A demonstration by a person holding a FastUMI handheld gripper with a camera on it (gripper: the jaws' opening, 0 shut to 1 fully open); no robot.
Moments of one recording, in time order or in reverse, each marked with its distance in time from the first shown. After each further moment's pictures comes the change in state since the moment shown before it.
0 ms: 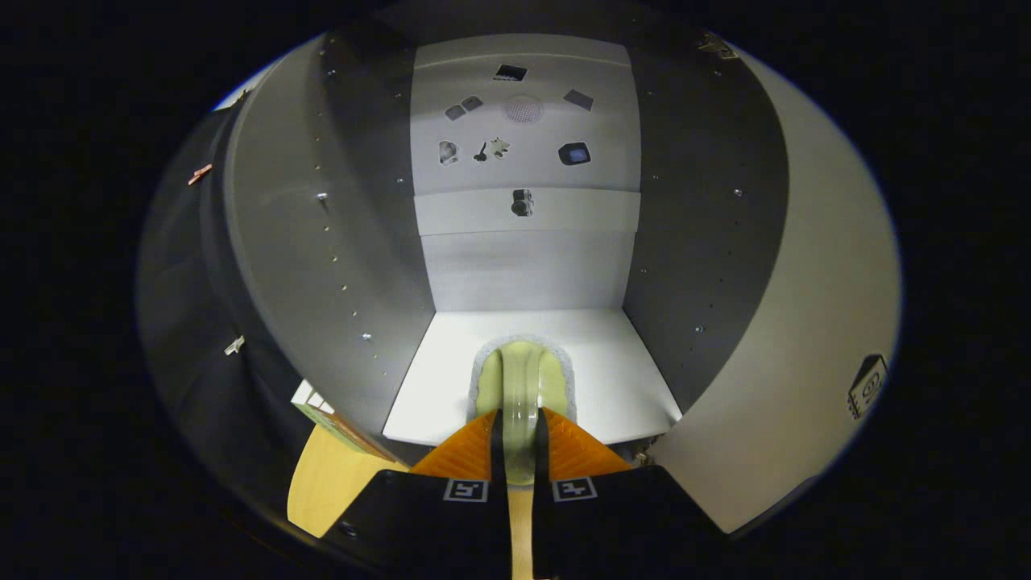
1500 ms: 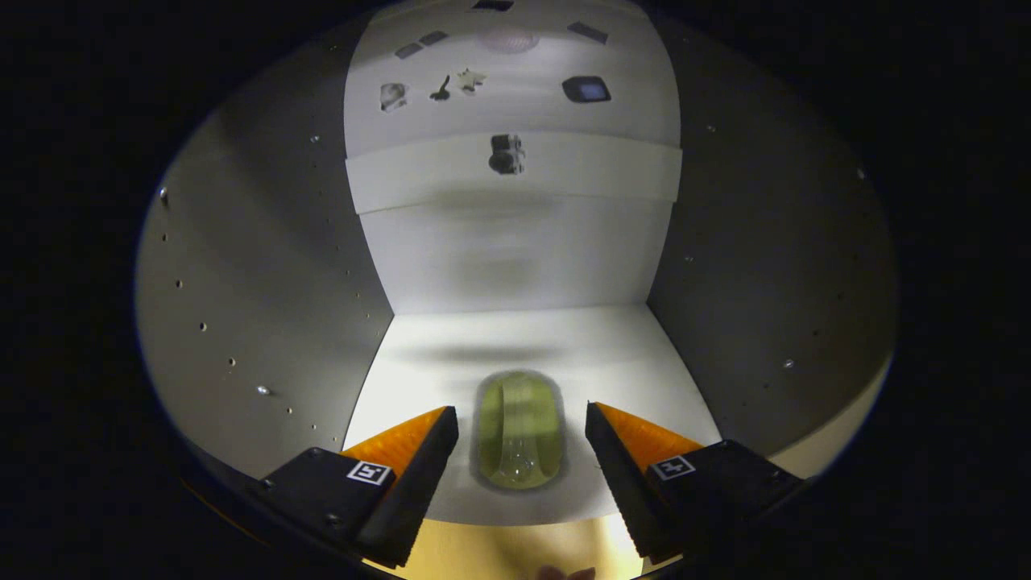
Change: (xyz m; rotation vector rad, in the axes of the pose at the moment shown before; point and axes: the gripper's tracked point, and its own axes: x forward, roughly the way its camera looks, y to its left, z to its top) arm 0.112 -0.010 0.009 0.031 0.073 -0.046
